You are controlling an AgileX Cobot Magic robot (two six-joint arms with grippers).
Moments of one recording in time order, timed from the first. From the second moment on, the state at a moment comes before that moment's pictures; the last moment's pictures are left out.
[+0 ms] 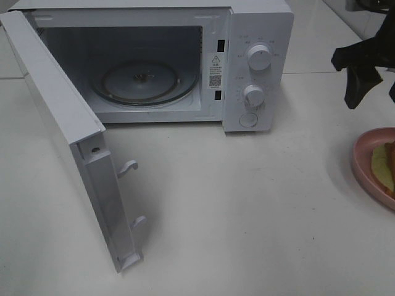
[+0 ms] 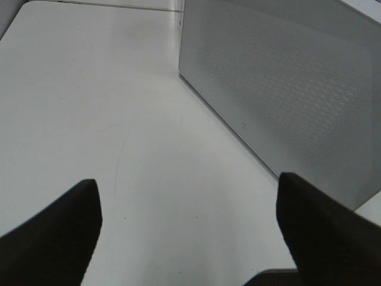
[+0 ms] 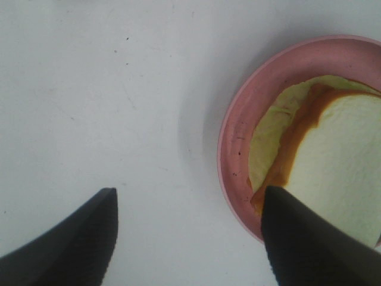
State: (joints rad) left arm 0.01 0.00 -0.52 -0.09 1.08 0.00; right arm 0.13 1.63 -1.32 -0.07 1.08 0.07
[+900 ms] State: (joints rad) left arm 0.01 0.00 -0.52 -0.09 1.08 0.00; right arm 0.12 0.84 -0.87 0.02 1.21 0.02
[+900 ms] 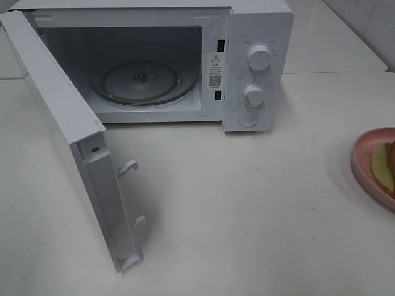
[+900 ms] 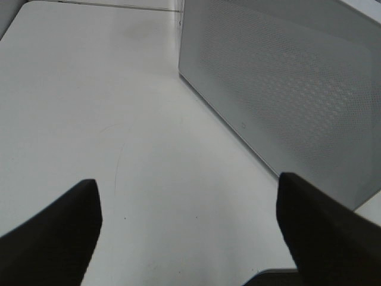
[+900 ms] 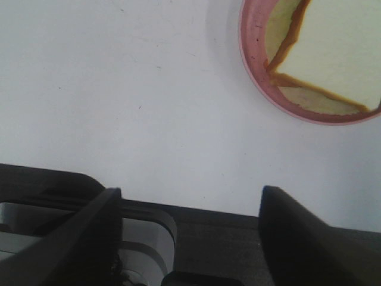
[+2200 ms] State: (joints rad) left arm 0.01 0.00 -0.52 -0.09 1.08 0.00; right arm 0.12 0.00 -0.53 0.02 1.08 -0.01
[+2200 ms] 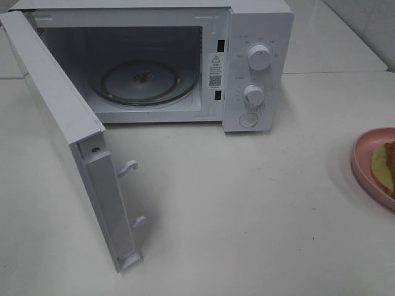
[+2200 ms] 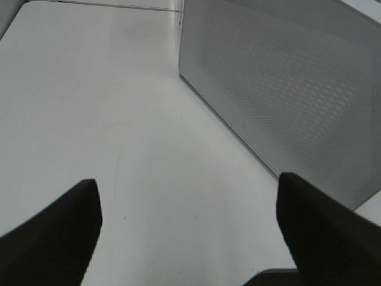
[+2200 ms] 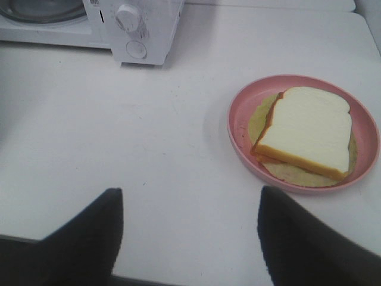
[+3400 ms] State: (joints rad) left arm 0.01 0.00 -0.52 -0.09 1.08 0.00; right arm 0.12 -0.01 -0.50 0.02 1.01 -0.01
